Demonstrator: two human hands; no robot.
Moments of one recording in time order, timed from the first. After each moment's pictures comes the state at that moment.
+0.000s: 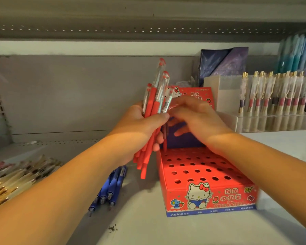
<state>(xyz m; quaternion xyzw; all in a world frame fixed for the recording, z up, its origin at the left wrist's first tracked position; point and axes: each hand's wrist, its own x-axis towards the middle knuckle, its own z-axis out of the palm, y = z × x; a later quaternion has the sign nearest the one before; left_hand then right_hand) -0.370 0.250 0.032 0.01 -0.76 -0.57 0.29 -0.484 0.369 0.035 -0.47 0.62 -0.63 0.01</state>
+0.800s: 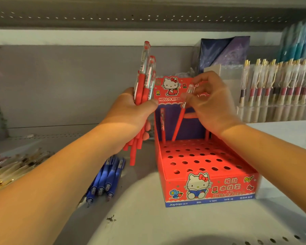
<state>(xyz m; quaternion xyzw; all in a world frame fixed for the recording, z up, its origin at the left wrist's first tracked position) -0.374 0.239 0.033 0.07 -0.77 -0.52 0.36 -0.503 0.381 0.036 -0.41 0.62 -0.66 -0.16</state>
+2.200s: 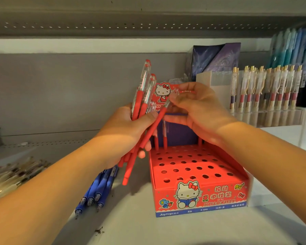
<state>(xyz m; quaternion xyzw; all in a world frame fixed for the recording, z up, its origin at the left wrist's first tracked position) -0.375 0.245 0.023 0.02 -0.78 -0.55 0.29 -0.485 0.383 0.049 -0.41 0.48 -0.77 0.11</state>
